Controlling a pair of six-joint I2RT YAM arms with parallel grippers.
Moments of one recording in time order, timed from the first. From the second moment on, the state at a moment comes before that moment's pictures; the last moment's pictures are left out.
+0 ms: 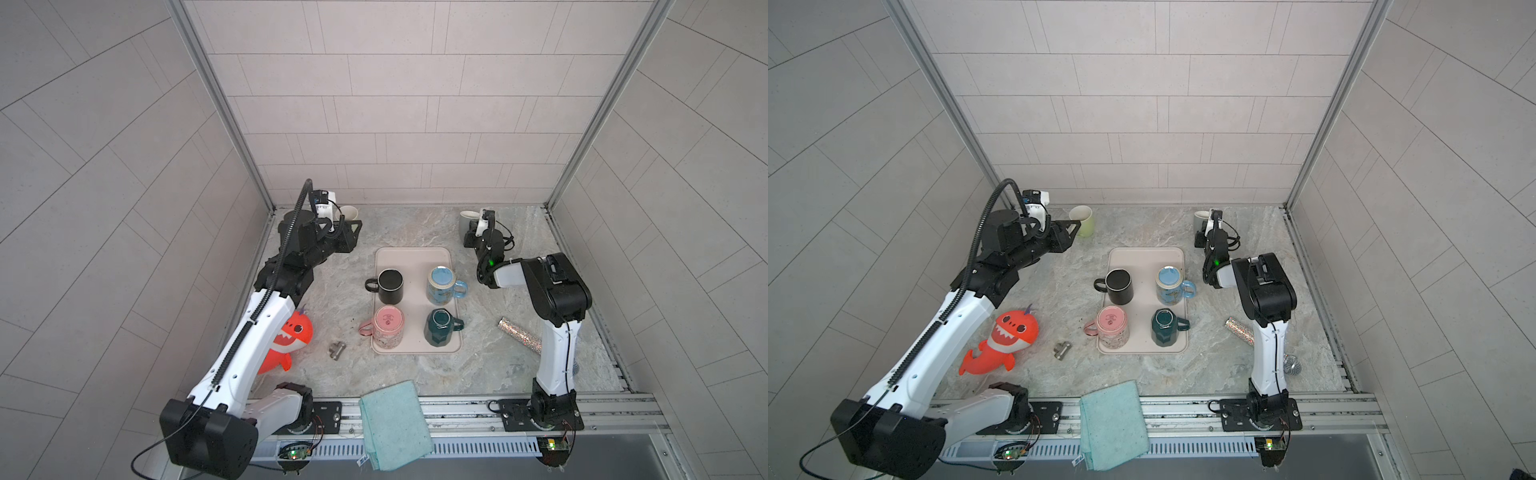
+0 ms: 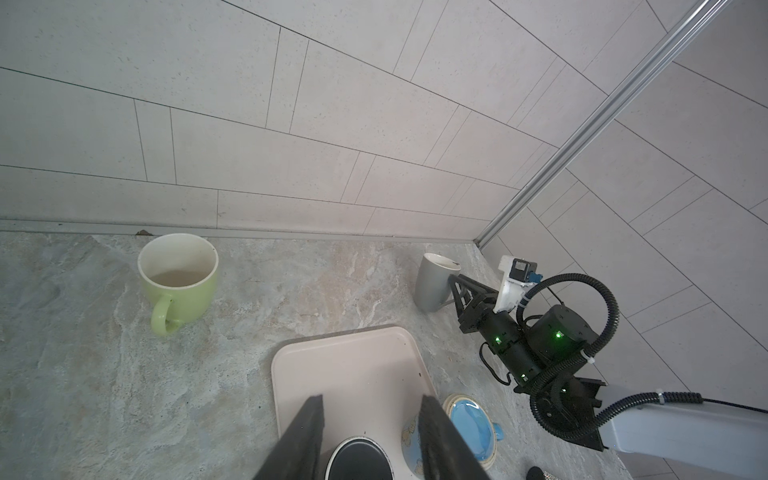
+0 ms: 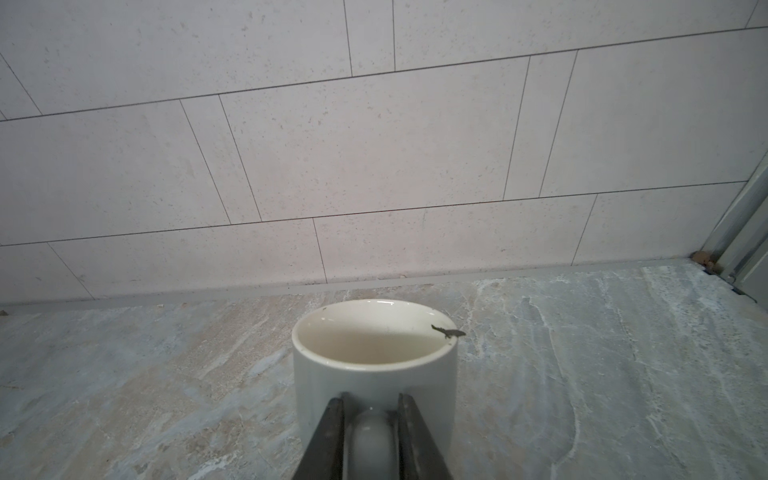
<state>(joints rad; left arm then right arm) -0.21 1.15 1.13 -0.27 0.30 -0.35 0.17 2.07 1.03 0.91 0.22 0.14</state>
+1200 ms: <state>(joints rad) -0.21 1.08 1.08 -0.27 0.32 -0.35 0.22 2.03 0.93 0.90 0.30 0.12</state>
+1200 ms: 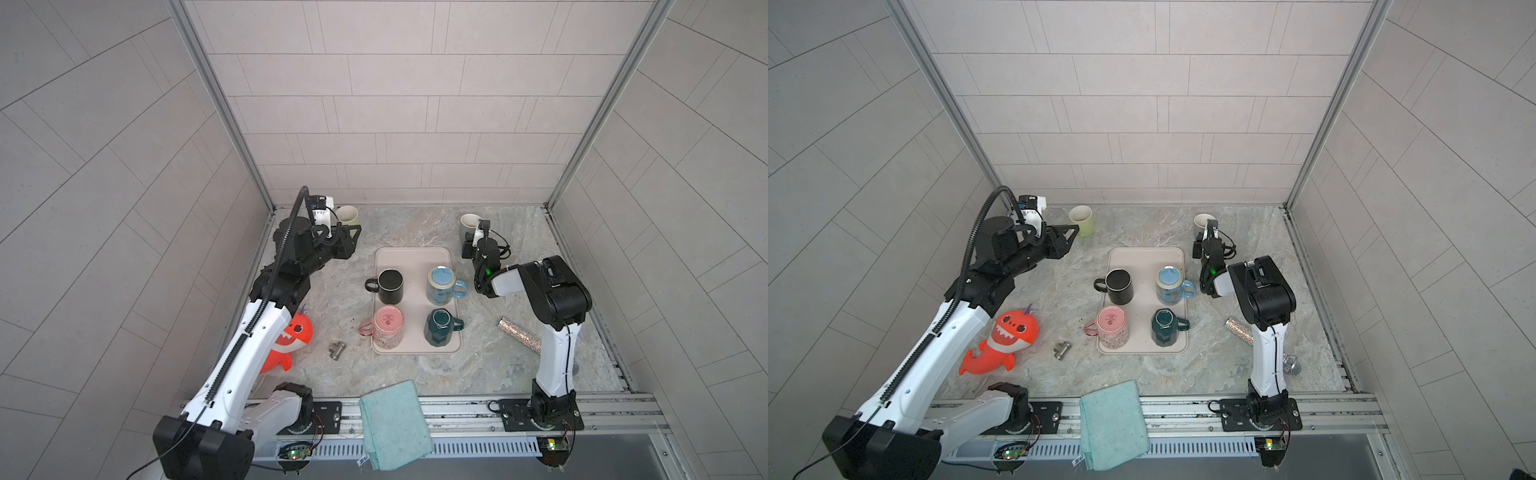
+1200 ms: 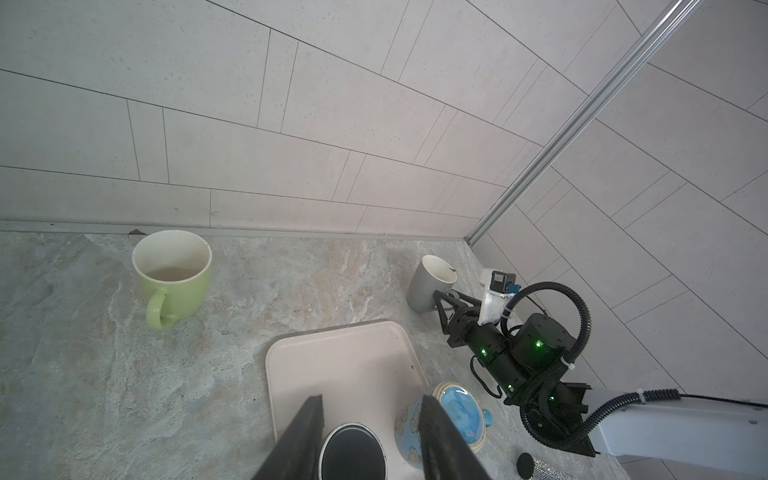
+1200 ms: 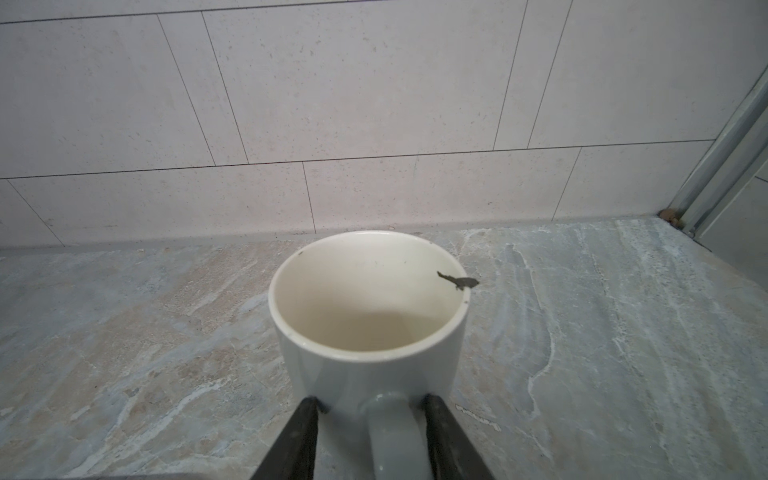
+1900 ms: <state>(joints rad) -0.21 1.04 1.07 -0.33 0.30 -0.39 0.33 1.66 0.73 0.71 0.40 0.13</state>
